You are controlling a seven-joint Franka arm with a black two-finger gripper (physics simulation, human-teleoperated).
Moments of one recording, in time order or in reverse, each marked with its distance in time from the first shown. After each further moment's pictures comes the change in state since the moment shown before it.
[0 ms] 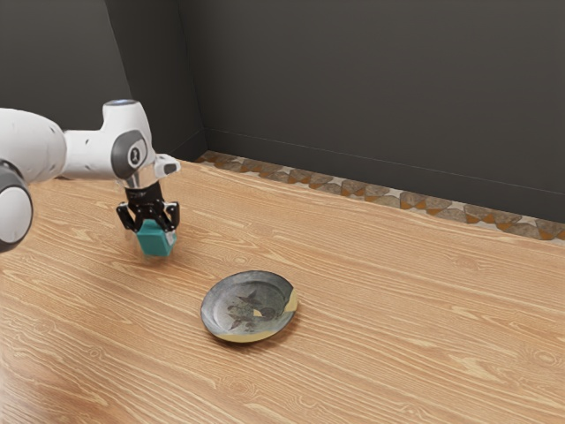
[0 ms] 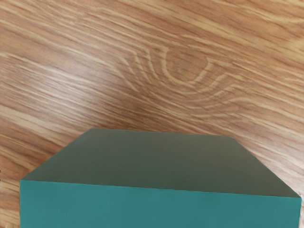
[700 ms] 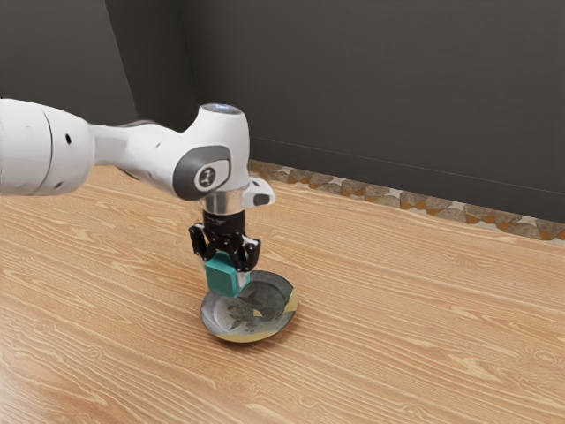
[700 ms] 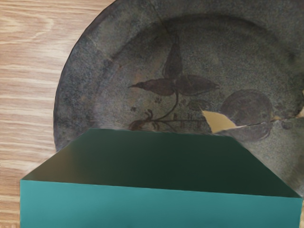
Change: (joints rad) arm -0.422 -0.330 -0.024 -0.335 0.075 -0.086 -0.159
